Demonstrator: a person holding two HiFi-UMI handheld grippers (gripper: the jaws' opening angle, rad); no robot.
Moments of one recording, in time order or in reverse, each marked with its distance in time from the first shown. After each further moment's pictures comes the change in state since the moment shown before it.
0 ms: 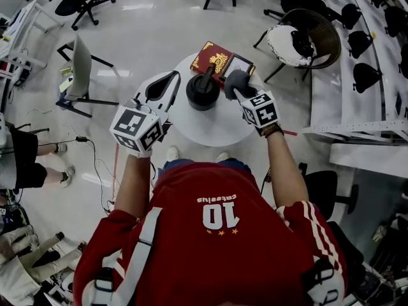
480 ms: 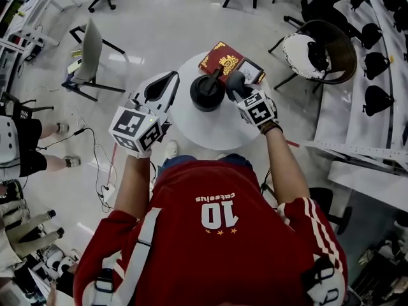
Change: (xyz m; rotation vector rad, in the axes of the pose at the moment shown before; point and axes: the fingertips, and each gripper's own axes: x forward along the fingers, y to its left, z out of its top) left arm 0.002 0.017 -0.012 -0.010 0.022 0.150; right arm 0.057 -0.005 -0.010 -0.205 0.100 0.111
